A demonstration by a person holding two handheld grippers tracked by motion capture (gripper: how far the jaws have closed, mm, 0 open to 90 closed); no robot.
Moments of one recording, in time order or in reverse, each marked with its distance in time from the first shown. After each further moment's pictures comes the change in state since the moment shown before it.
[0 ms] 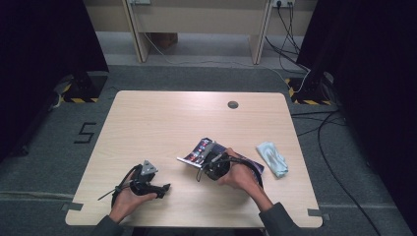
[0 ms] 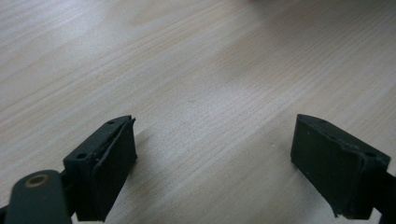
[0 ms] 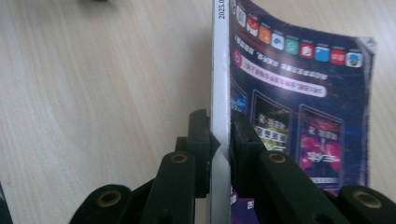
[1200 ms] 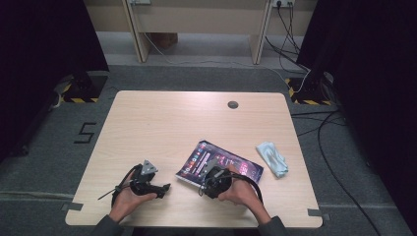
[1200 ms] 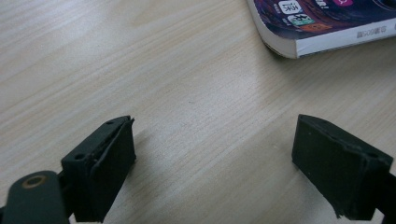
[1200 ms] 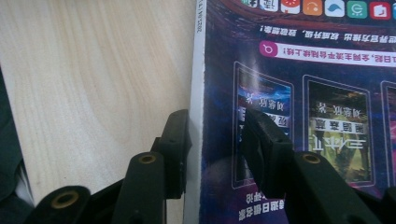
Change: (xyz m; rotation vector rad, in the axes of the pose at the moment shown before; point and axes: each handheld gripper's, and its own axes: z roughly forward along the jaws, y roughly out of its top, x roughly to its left) left arm 0.000 0.000 0.000 0.000 0.000 0.000; right arm 0.025 -0.030 0.028 -0.064 0.093 0.069
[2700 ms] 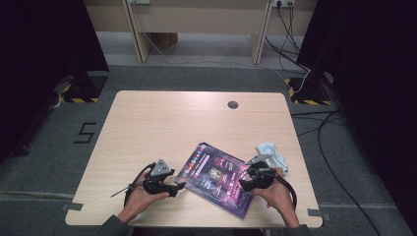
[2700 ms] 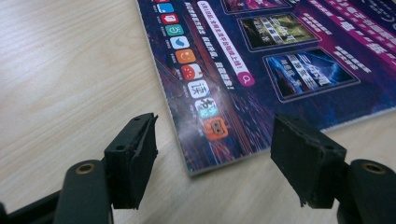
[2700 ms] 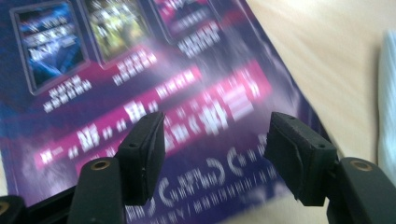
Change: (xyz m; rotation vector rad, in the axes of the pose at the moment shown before) left arm -0.029 0.025 0.018 -0.131 -0.192 0.048; right arm -0.048 -0.097 -0.052 -0.049 -0.256 0.457
